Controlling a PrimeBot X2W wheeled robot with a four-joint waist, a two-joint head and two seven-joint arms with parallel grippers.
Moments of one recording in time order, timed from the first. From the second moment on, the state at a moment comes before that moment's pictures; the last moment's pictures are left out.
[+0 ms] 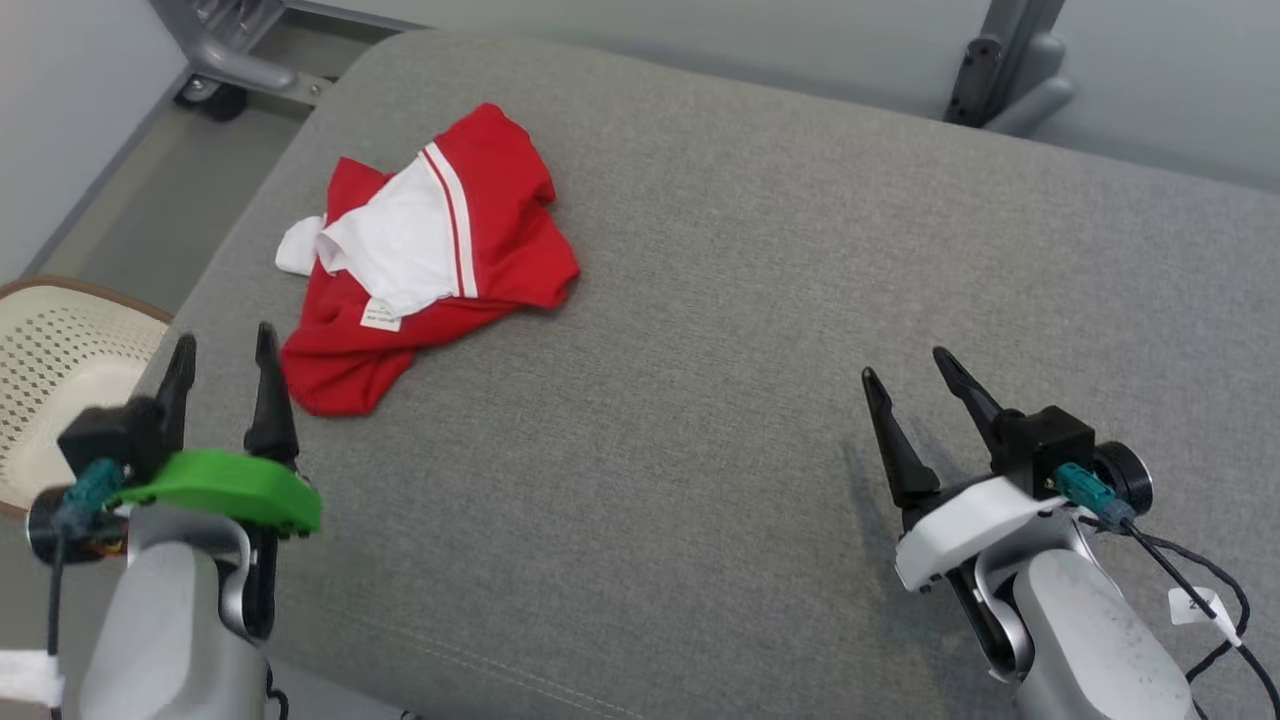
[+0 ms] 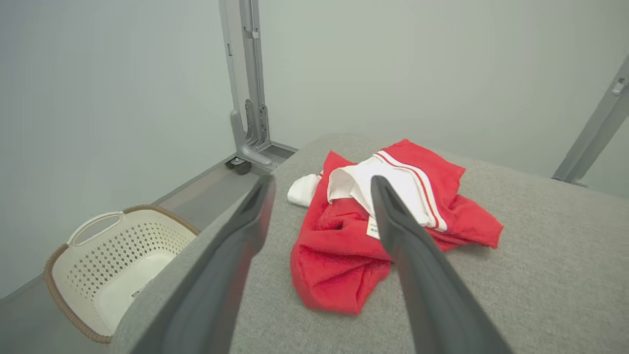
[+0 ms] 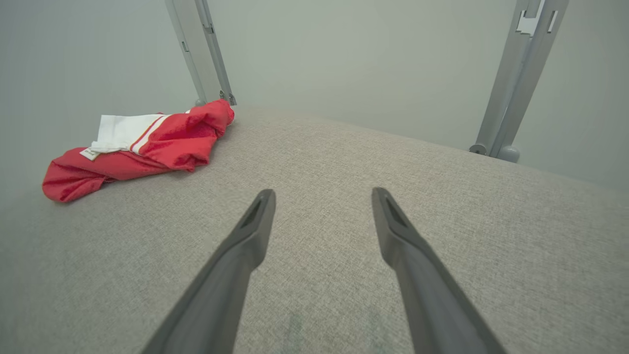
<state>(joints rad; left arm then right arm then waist) -0.36 0.12 0.08 0.55 -0.25 -0.12 -0.26 -0.28 -0.11 0.19 0.40 0.16 0.13 -0.26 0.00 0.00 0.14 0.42</state>
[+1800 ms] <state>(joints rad) -0.82 0.16 -0.54 0.53 -0.26 -0.13 -0.26 -0.37 -0.07 0.14 0.34 0.18 0.13 -0.26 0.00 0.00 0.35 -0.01</state>
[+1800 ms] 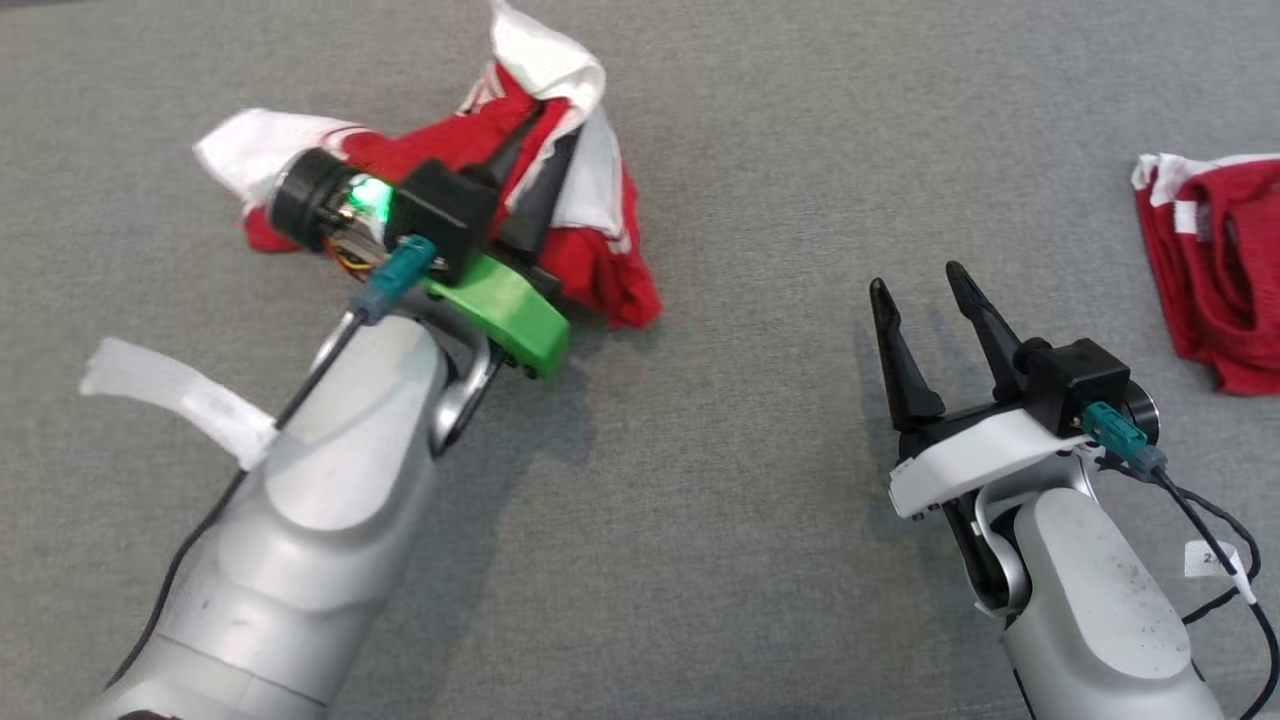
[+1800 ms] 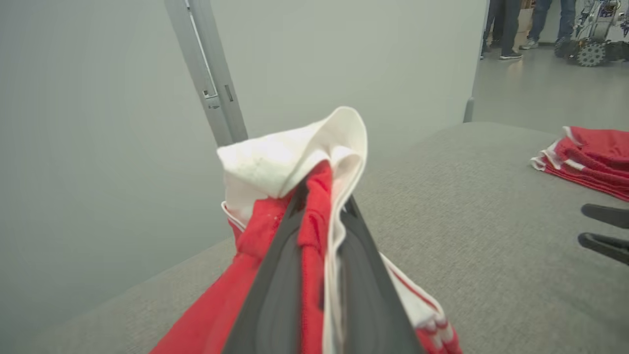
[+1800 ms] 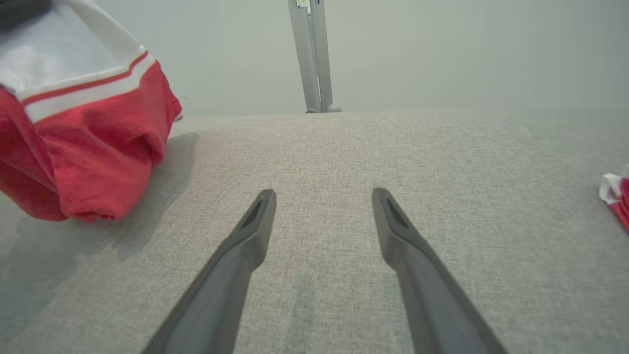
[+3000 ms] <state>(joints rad) -0.16 0.17 -0.21 0.38 -0.27 -0.02 -0.26 -0.20 -0.05 0.08 0.36 0.20 0.13 -0.26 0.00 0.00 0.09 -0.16</state>
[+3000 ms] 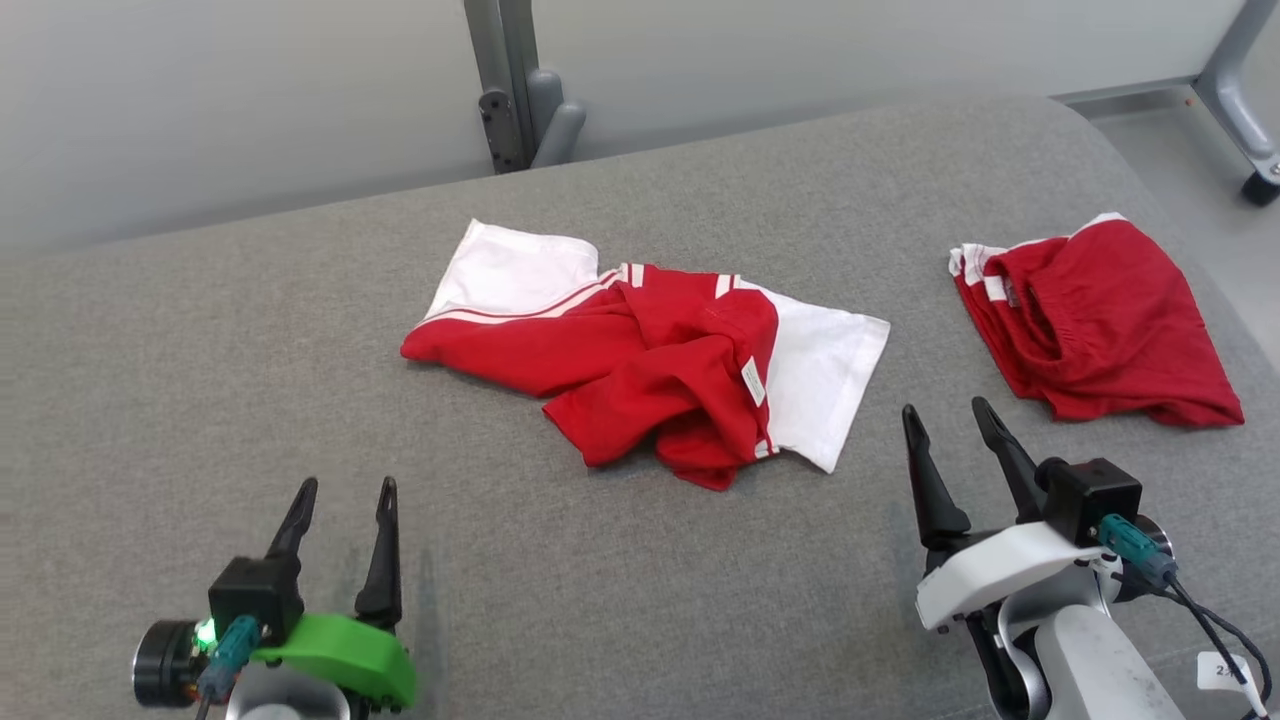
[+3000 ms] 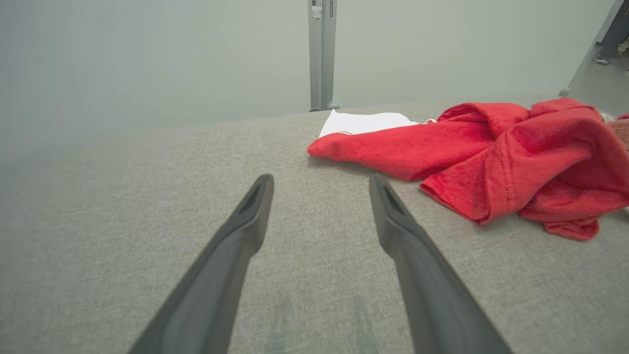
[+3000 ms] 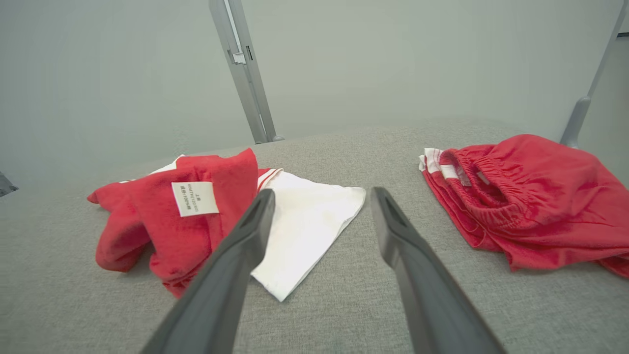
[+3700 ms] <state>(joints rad) 0.07 0.05 0.03 0.27 -0.17 -0.05 -0.26 -0.13 -0.05 0.08 0.40 0.17 0.13 -0.26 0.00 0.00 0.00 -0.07</state>
